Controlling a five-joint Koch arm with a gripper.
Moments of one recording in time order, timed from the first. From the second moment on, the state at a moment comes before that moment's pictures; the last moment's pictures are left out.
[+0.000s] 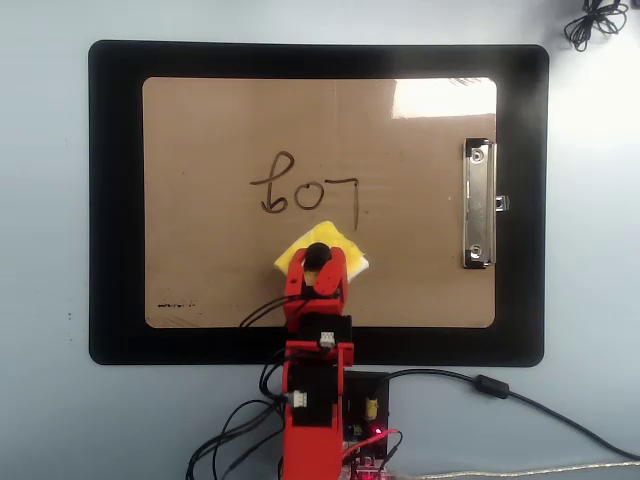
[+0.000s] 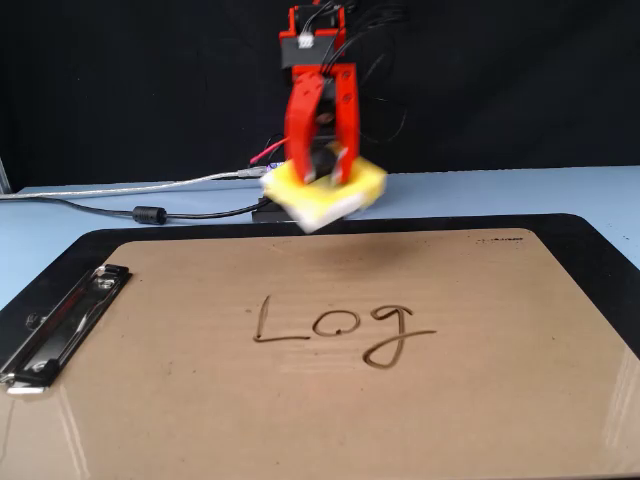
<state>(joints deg) -2.4 122.1 118.6 50.9 -82.1</state>
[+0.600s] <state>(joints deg) 9.8 111.6 132.3 20.0 -80.6</state>
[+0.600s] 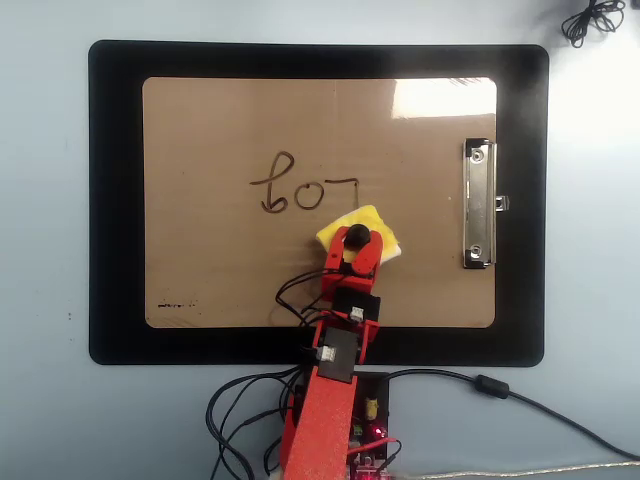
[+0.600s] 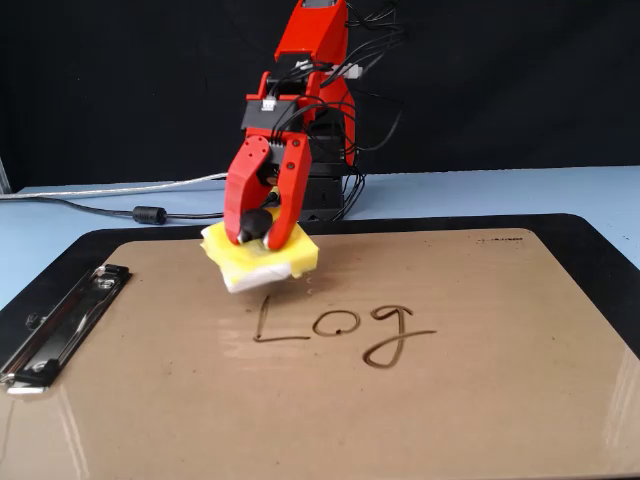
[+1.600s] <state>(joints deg) 8.1 109.2 147.0 -0.4 -79.7</state>
